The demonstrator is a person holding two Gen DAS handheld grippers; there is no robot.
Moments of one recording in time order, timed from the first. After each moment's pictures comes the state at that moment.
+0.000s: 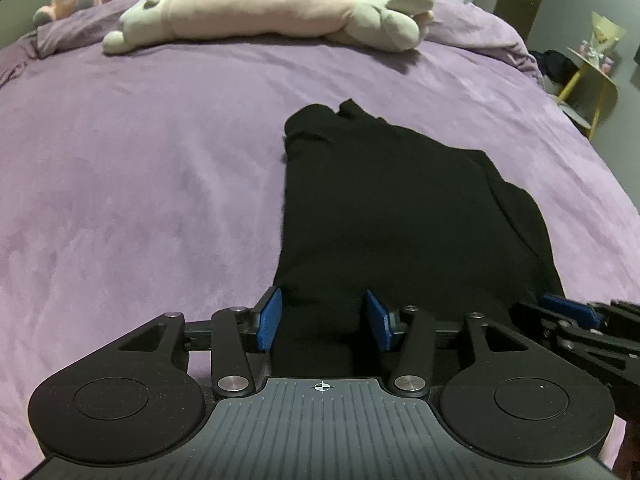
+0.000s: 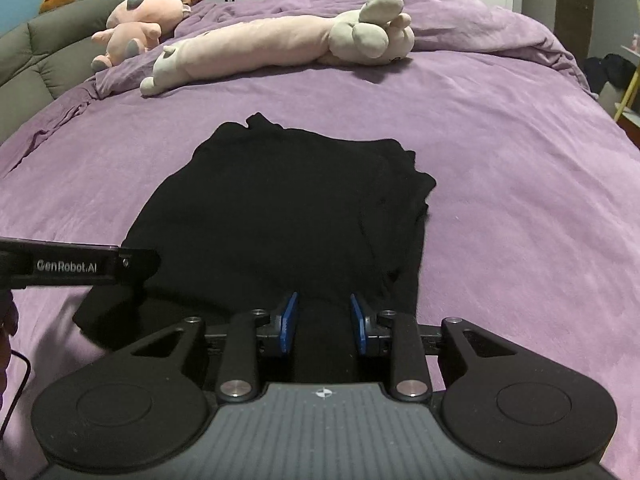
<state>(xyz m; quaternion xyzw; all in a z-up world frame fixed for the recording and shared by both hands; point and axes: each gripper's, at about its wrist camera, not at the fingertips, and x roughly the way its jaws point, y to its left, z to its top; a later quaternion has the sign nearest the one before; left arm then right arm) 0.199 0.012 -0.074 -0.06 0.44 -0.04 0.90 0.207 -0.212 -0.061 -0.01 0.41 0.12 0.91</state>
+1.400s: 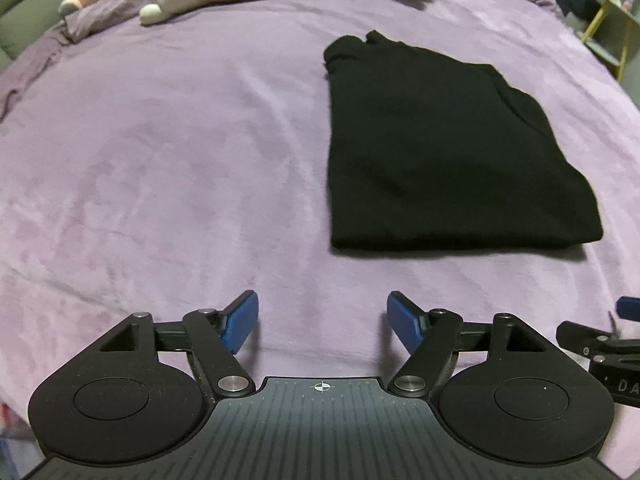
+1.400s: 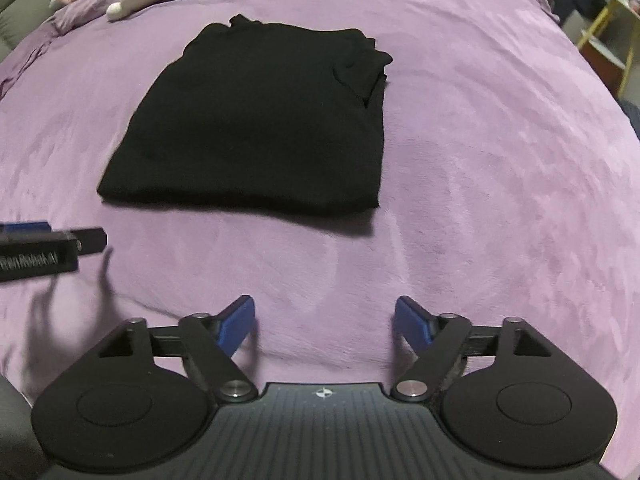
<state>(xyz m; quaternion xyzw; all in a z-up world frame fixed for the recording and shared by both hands) 0.124 0.016 -0.054 0.02 0.51 0.02 0.86 0.128 -0.196 -0.039 -0.02 0.54 0.04 0.84</state>
